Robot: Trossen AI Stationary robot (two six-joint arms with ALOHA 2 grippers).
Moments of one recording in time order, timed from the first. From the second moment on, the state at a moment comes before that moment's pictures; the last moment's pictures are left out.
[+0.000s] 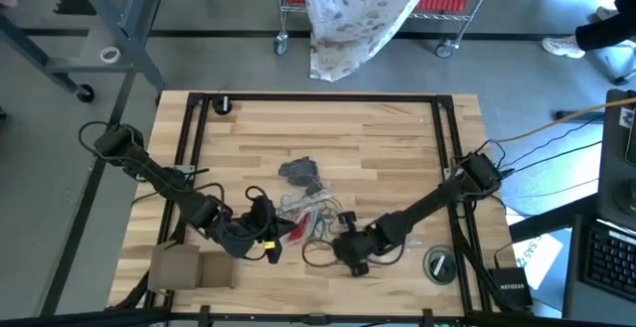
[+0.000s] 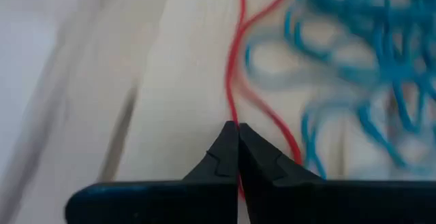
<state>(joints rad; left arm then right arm) -0.61 1.47 0.99 -0.10 -0.74 -0.93 0.54 1.92 1.09 -0.32 0.23 0.19</state>
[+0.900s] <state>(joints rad) -0.61 1.54 0.99 -0.08 -0.72 -0.98 0.60 1.74 1.68 -0.59 0.56 -0.12</state>
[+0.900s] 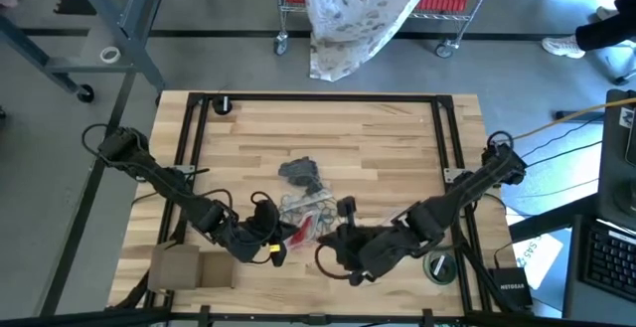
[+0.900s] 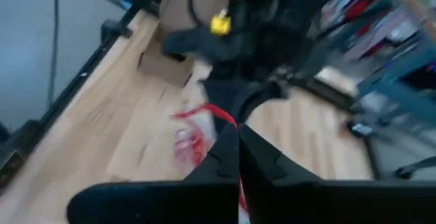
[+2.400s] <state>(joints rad) -0.60 1.52 0.99 0.20 -0.70 -0.89 0.50 1.76 1.45 -0.41 0.37 -0.08</state>
